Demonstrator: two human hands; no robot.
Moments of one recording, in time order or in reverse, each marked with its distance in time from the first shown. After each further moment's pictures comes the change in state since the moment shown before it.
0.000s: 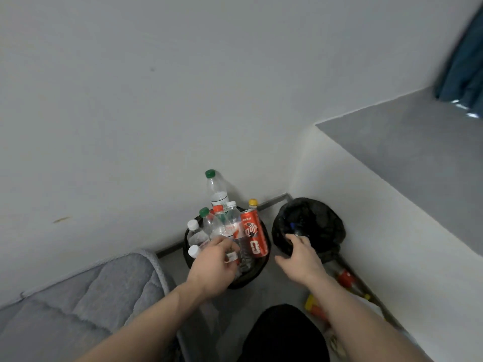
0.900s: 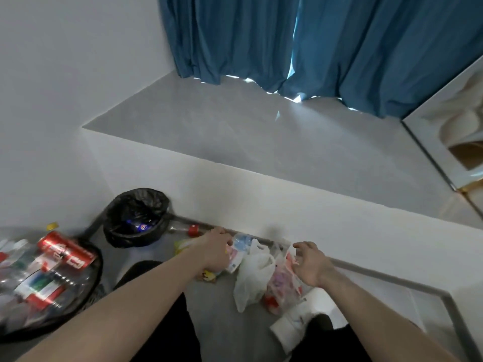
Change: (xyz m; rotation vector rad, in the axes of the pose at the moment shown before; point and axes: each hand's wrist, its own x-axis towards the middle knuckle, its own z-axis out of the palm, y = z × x) left_hand -0.117 0.299 0.213 0.517 -0.713 0.703; right_hand -0.386 0.310 -0.086 0.139 0.194 0.705
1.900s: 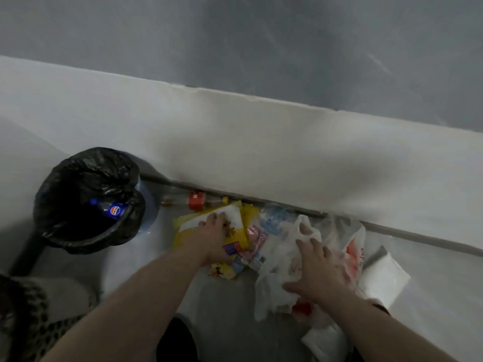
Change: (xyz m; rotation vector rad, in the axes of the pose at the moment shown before) left_hand 0.288 -0.189 0.184 0.174 -0.427 -0.243; right_hand 0.289 0.003 0.203 -0.071 -0.287 0.037
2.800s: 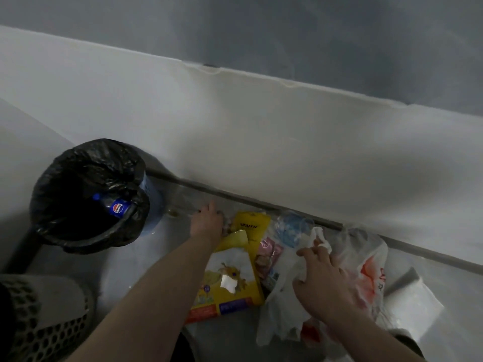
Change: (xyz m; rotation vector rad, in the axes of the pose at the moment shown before) left_hand 0.060 -0.023 -0.002 0.298 0.239 -0.175; right_hand 0.025 -0.031 0.005 0.021 0.117 -0.070
